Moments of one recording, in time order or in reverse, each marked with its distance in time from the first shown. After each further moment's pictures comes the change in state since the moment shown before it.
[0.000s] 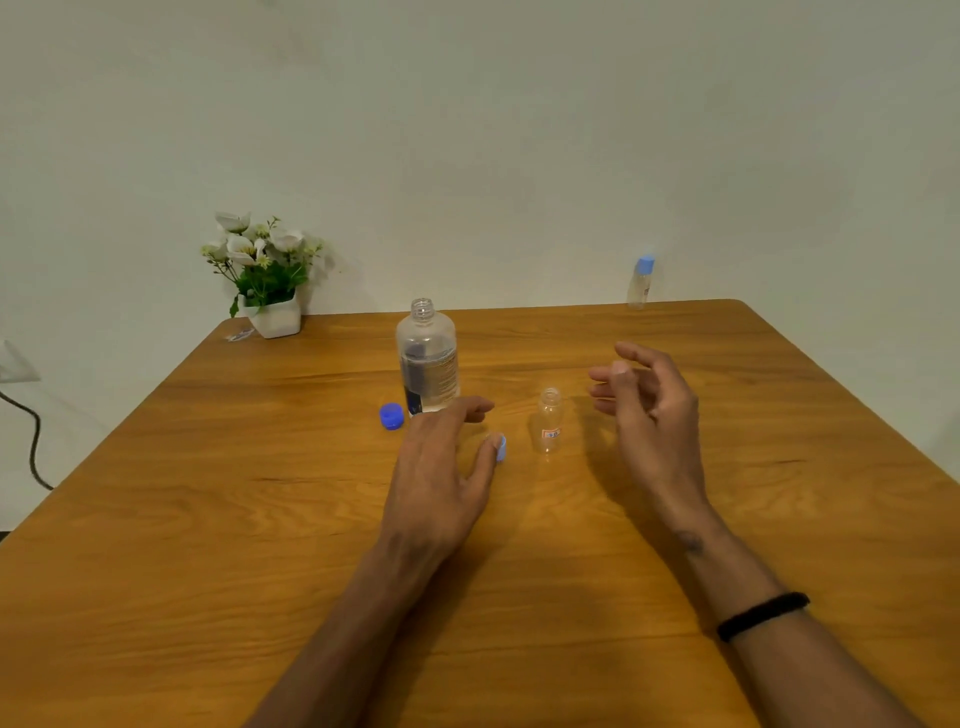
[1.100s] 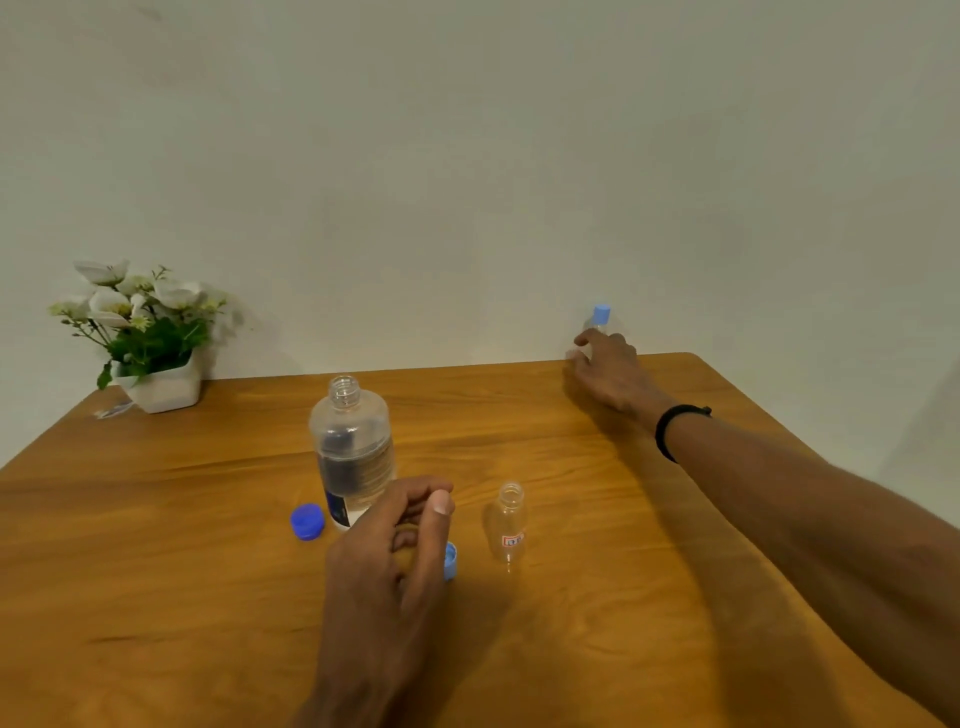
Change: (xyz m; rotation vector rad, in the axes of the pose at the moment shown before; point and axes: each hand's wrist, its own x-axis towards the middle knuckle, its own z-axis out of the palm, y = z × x) left_hand 0.032 0.000 0.024 -0.425 0.097 -0.086; right_hand 0.250 0.096 0.007 -0.850 -0.271 -0.012
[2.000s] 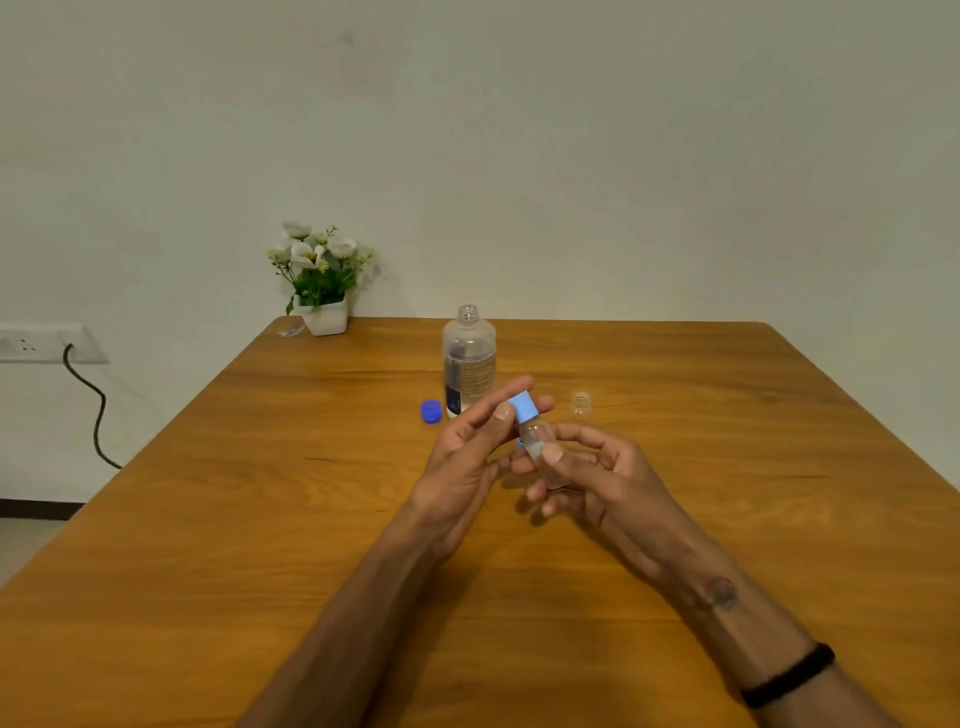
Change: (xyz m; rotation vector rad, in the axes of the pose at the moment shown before) left_hand -0.036 0.041 -0.045 -0.730 -0.295 -0.355; right_hand -0.311 -0.130 -0.020 1.352 -0.564 0.026
